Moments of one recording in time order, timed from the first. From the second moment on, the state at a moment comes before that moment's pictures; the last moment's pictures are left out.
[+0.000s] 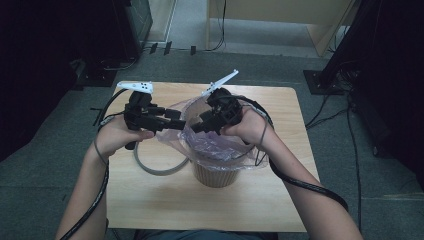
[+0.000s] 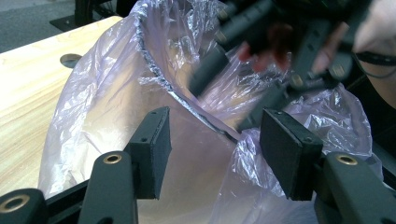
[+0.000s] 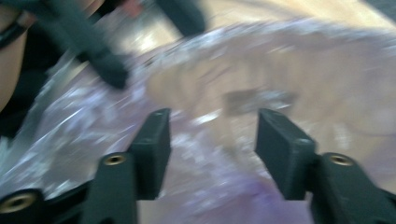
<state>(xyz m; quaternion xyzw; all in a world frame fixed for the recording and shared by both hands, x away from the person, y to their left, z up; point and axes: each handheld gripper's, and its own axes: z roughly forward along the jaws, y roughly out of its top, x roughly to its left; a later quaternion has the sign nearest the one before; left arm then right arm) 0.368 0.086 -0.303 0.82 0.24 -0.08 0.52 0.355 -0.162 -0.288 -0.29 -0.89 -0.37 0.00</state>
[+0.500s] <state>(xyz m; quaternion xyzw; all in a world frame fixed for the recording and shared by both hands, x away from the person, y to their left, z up) 0.370 0.086 -0.305 0.82 0.24 -0.09 0.52 0.346 -0.141 -0.316 -0.27 -0.91 -0.31 0.06</state>
